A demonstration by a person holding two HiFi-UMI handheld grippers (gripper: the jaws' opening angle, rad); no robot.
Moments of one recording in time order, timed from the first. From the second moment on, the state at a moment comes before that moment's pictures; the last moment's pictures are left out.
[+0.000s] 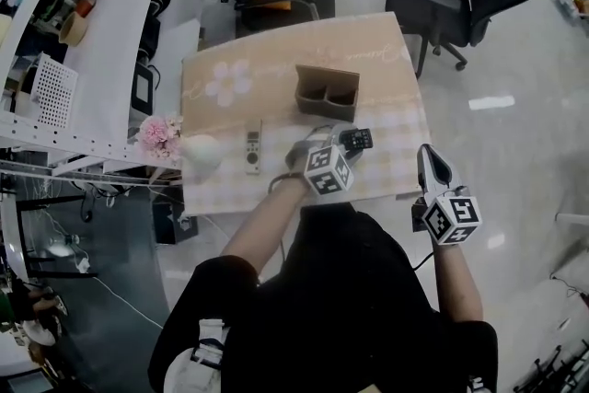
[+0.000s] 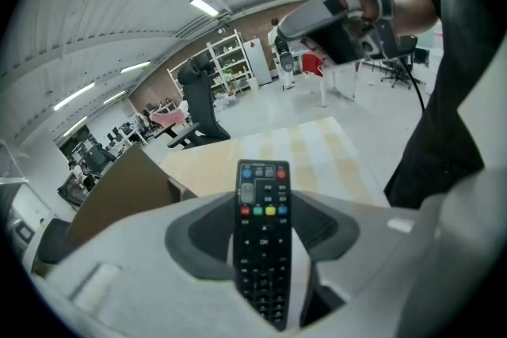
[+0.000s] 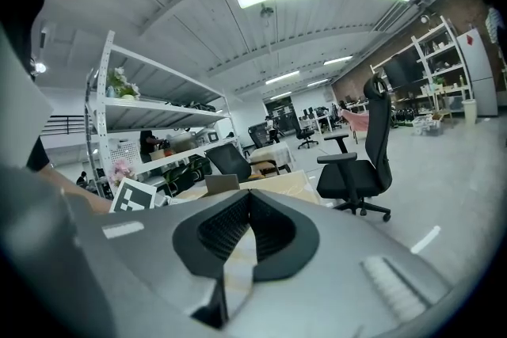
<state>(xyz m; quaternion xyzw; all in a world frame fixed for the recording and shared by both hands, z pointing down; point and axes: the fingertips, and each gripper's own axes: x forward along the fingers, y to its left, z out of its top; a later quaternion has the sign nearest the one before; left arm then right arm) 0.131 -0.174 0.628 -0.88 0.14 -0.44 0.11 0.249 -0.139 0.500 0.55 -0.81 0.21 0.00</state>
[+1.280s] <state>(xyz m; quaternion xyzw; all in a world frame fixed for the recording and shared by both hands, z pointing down) 0.125 -0.180 0.690 -0.86 0.11 -0.50 0.01 0.255 -0.136 0.508 0.55 -0.80 0.24 -0.01</state>
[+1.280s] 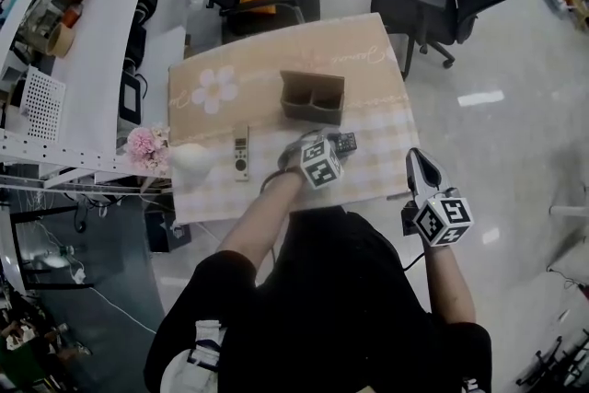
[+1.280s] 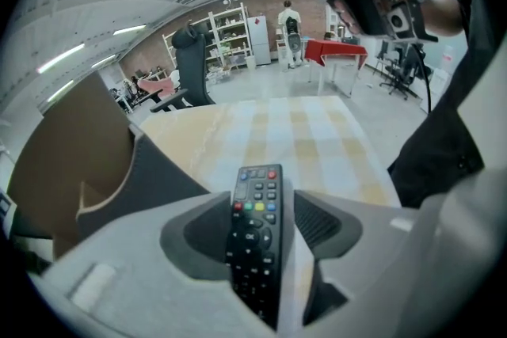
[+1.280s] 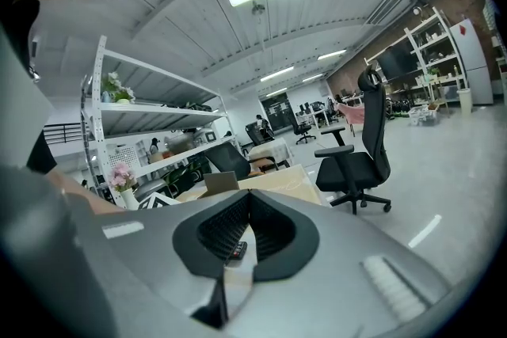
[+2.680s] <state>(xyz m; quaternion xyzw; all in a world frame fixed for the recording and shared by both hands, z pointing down) -0.036 -0.106 0.429 -0.84 0.52 -0.15 0.04 0.179 -0.114 0.449 0.44 -0.88 0.17 -0.01</state>
